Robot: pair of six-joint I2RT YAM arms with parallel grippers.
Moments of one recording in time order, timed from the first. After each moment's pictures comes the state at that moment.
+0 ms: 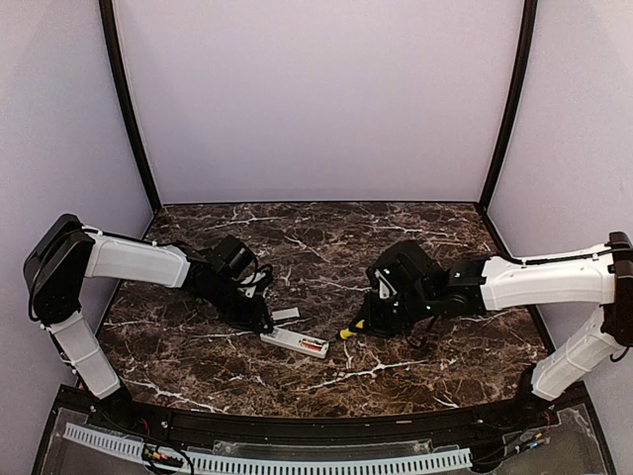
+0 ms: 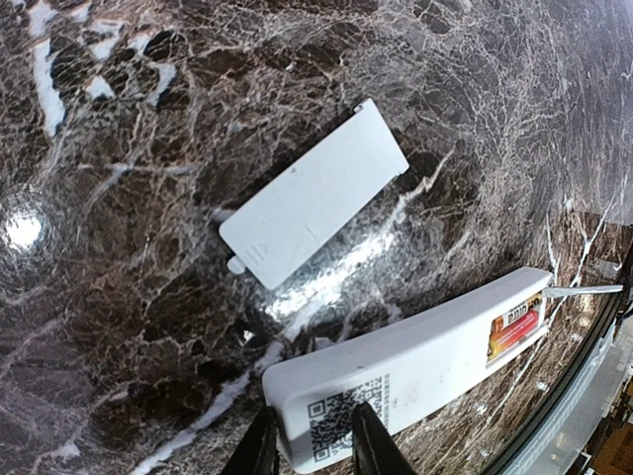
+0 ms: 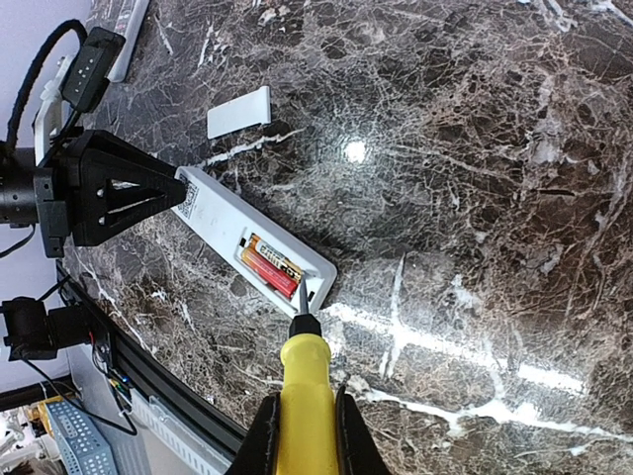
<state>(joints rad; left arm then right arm) -0.68 1.71 0.95 -0.43 0.36 -0.41 1.02 1.45 0.91 -0.35 -0.09 0.98</state>
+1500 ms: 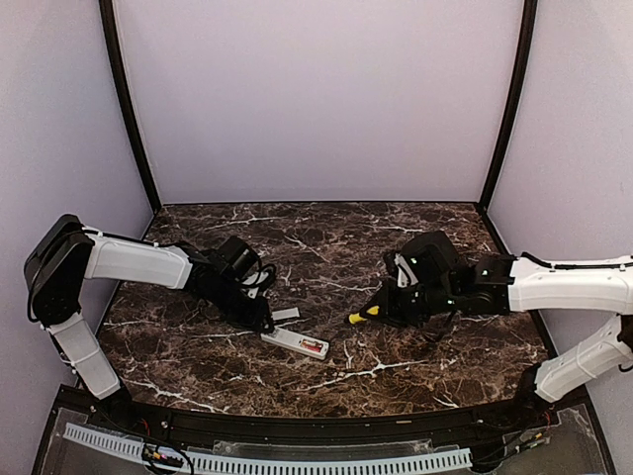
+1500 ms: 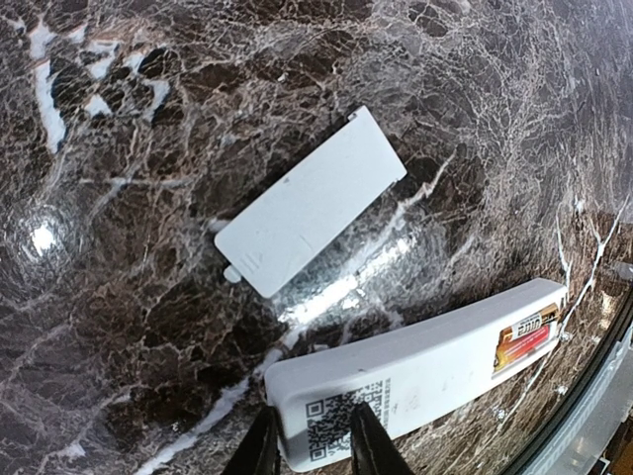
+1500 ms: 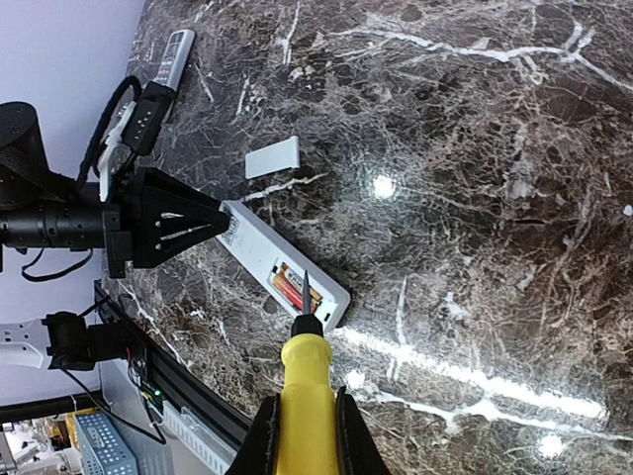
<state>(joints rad) -0.71 1.71 0.96 -0.43 0.30 -0.41 0.97 1.30 0.84 -0.29 -0.10 0.98</state>
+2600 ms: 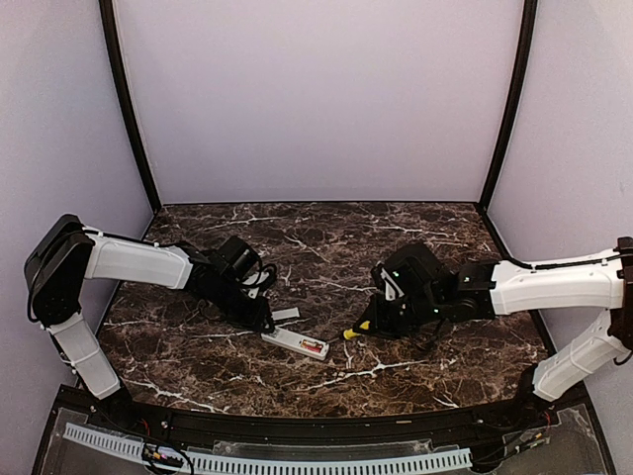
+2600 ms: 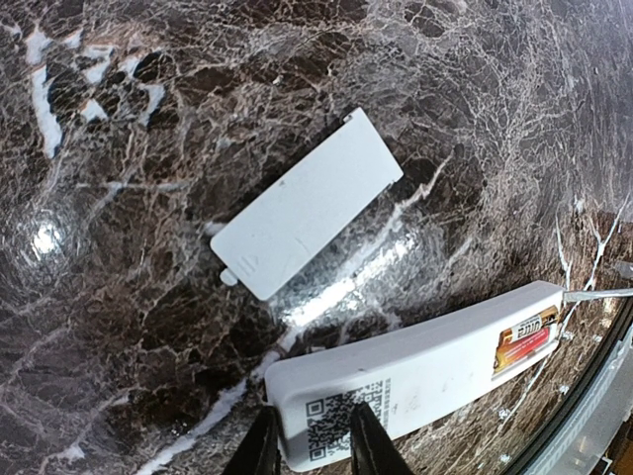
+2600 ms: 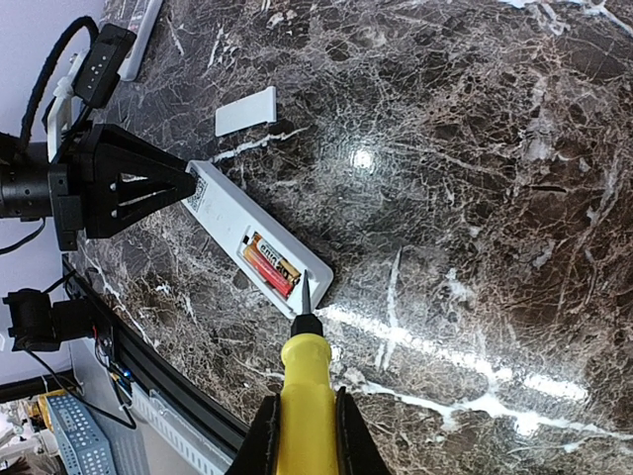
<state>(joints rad) -0.72 1.71 0.96 -0.43 0.29 -0.40 1.02 1.39 0.86 -0.32 -0.10 0.97</state>
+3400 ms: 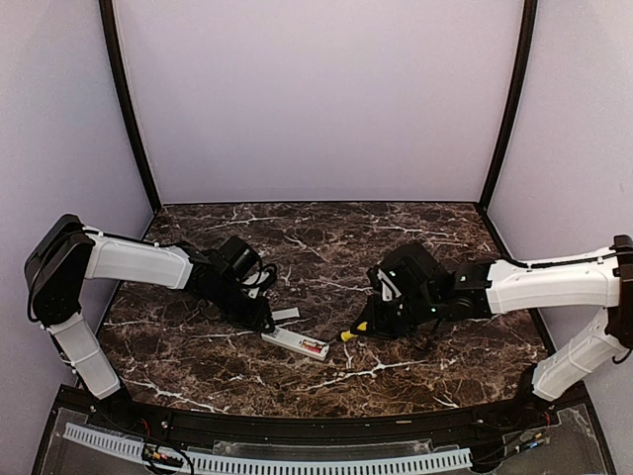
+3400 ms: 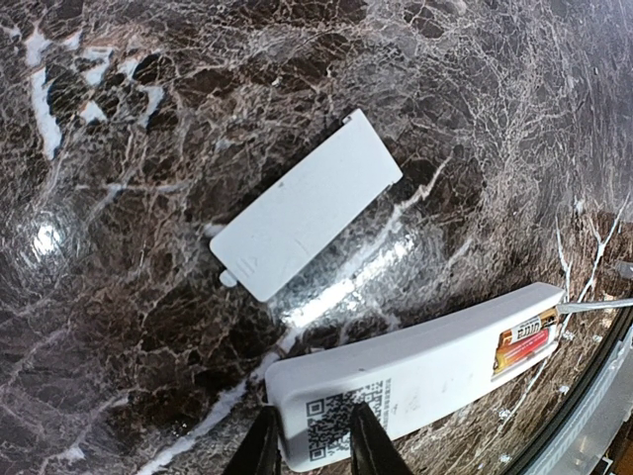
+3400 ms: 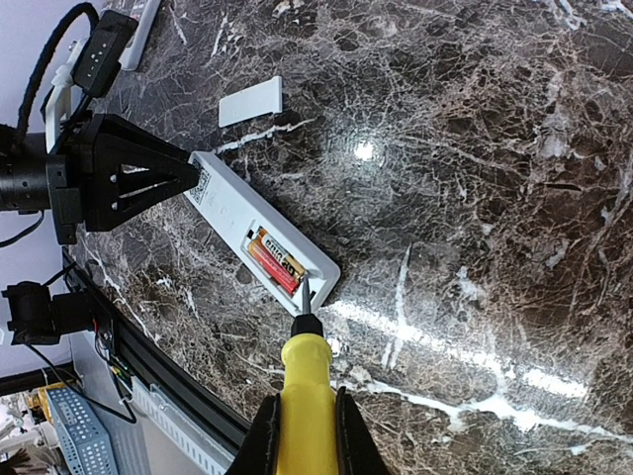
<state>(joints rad) -0.72 1.71 0.96 -0.43 0.29 -0.40 1.02 1.41 0.87 -0.32 -0.13 0.96</state>
